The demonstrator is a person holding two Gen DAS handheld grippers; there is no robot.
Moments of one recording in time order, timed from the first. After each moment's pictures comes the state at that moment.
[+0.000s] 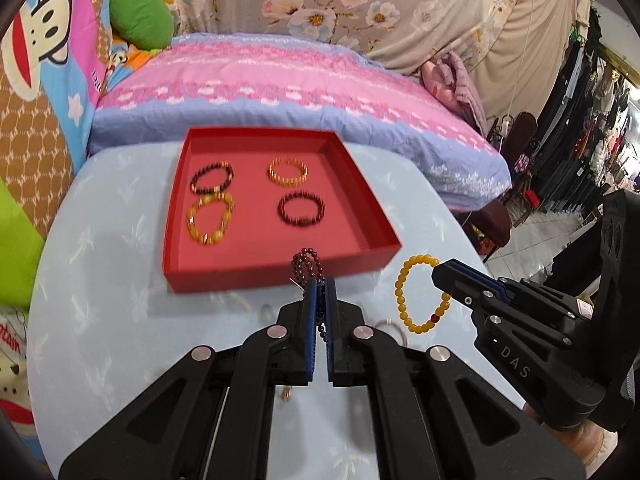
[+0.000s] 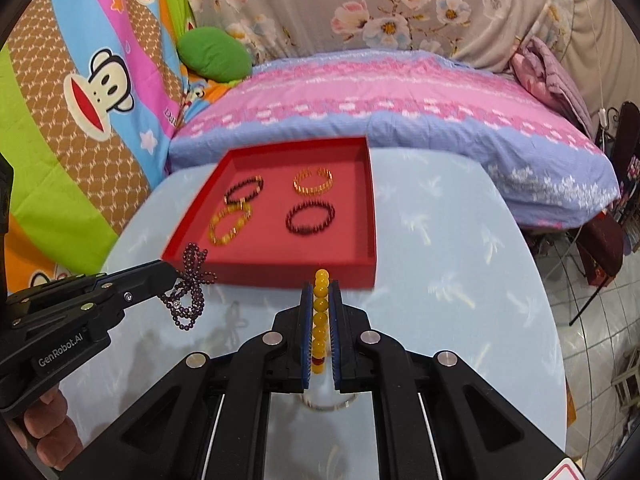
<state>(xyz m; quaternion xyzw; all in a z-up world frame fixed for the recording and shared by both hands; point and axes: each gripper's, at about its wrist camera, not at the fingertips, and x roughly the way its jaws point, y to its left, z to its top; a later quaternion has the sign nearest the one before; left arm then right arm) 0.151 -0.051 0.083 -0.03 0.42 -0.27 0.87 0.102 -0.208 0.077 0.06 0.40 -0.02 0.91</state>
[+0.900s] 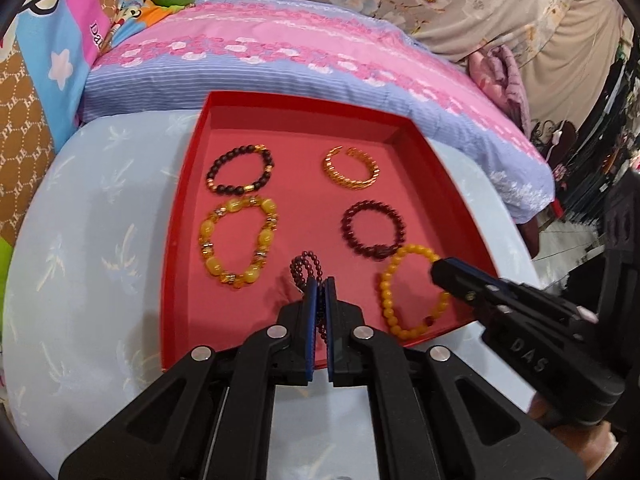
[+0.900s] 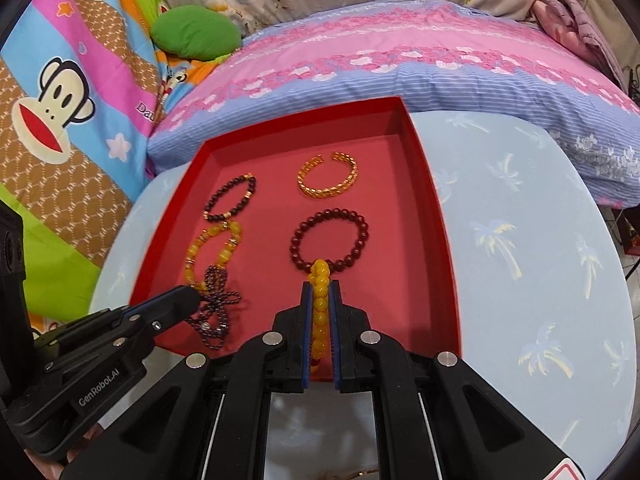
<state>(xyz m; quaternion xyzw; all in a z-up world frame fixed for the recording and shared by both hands) 0.248 -0.052 0.008 -0.04 0.48 -0.22 0.85 0.216 -0.211 0.010 0.13 0.46 0.00 0.88</state>
